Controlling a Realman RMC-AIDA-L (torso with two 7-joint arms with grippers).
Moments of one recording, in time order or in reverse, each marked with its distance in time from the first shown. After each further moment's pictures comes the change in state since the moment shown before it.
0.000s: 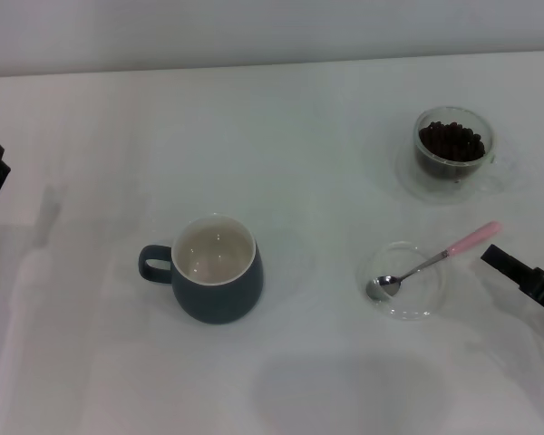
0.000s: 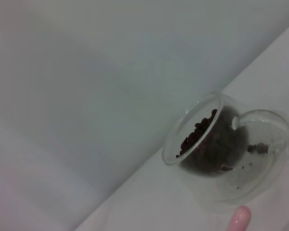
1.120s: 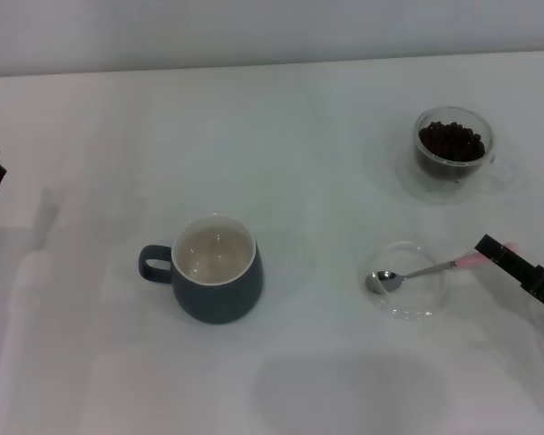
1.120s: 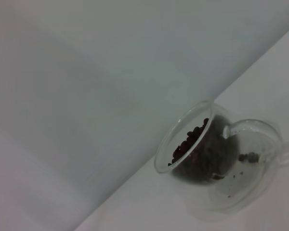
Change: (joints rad) left arm 0.010 0.000 -0.002 -0.005 -0.002 -0.014 0.000; right arm -0.002 0.009 0.033 0.002 0.000 0.016 -0.028
